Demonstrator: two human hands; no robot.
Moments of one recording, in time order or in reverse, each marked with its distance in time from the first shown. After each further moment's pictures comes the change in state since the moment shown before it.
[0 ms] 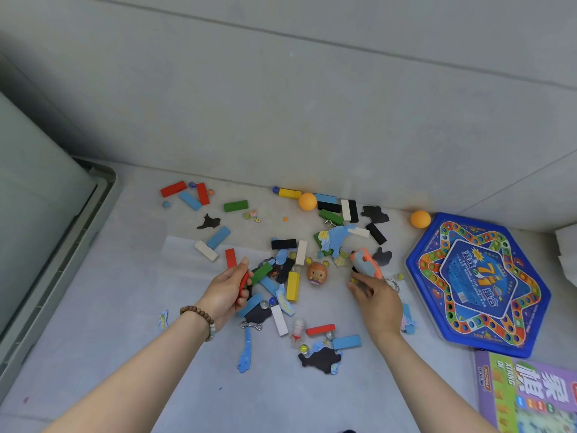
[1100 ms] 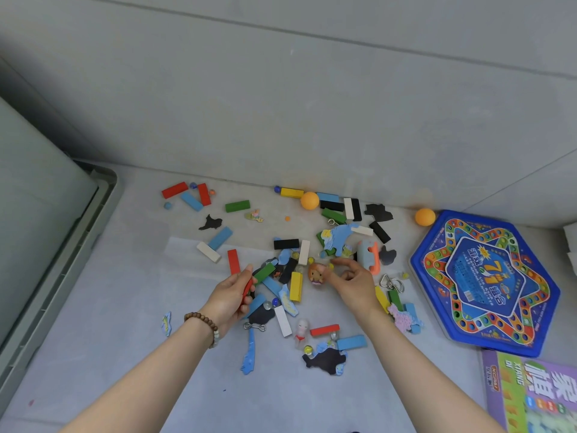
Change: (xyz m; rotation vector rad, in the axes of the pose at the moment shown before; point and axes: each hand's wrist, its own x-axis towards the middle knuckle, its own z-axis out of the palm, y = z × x) left_hand 0.002 -0.008 0.000 0.028 0.024 -0.040; right_hand 0.015 -0.047 0.020 0.547 -0.178 0.186
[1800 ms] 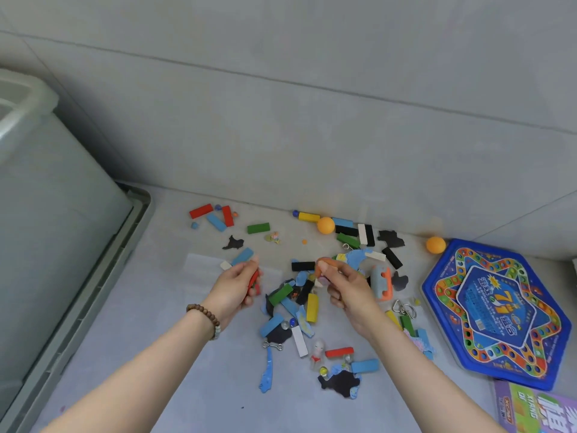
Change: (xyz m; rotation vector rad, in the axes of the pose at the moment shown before) left_hand -0.033 0.059 -0.016 0.055 -0.005 0.168; right_hand -0.026 -0.076 0.016 0.361 -0.323 0.109
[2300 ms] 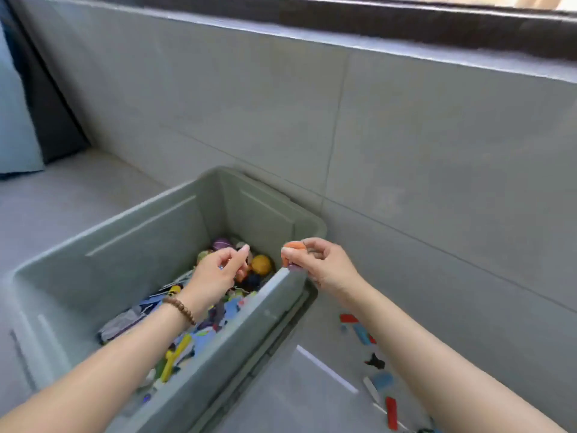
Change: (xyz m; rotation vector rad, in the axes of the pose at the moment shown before) left_hand -0.157 0.156 -0.305 0.173 0.532 0.616; right_hand -0.095 -0.195 0.378 -0.379 -0.612 -0.413
